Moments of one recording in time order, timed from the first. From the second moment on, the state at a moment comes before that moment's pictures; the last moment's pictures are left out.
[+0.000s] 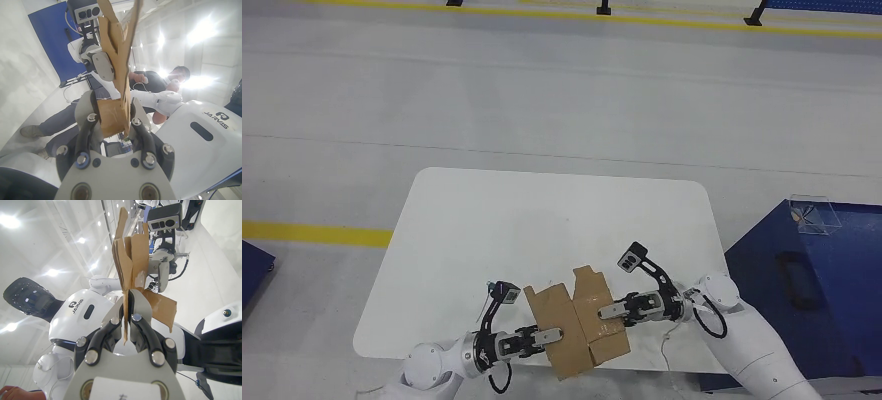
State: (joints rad) left arm 1.35 -1.23 -1.15 -1.44 -0.51 -0.63 -1.13; right arm -1.01 -1.03 0.99 -1.23 0.89 -0.28 1.54
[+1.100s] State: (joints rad) left arm 1.26 -1.35 -0.91 -1.30 -1.18 -0.79 -0.93; right arm -1.10 -0.92 1.06 -1.50 0.32 -0.93 0.89
